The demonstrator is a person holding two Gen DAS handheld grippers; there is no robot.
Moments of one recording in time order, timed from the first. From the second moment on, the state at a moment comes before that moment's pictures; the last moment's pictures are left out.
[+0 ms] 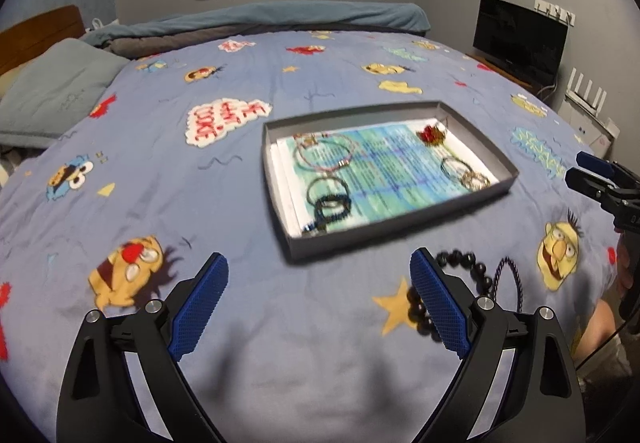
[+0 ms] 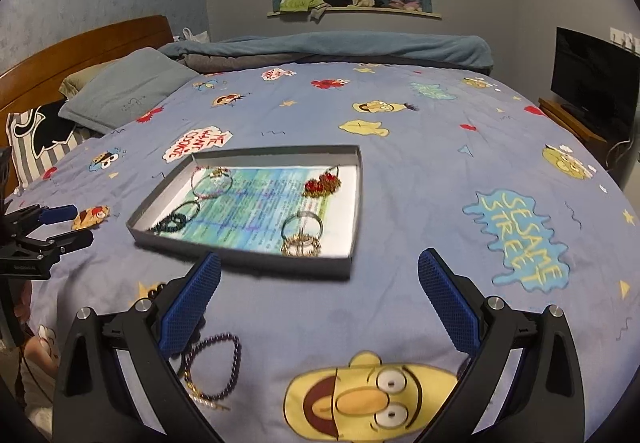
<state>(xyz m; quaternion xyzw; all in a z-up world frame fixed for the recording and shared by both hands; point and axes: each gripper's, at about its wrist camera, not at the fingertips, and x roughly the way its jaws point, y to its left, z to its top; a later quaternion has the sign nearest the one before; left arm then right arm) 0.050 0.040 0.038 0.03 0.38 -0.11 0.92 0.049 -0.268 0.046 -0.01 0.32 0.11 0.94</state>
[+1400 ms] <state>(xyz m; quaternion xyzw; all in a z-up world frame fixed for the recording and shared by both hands) 0.047 -0.025 -0.026 0.04 0.44 -0.18 0.88 0.025 -0.229 -0.028 -0.03 0.42 0.18 0.89</state>
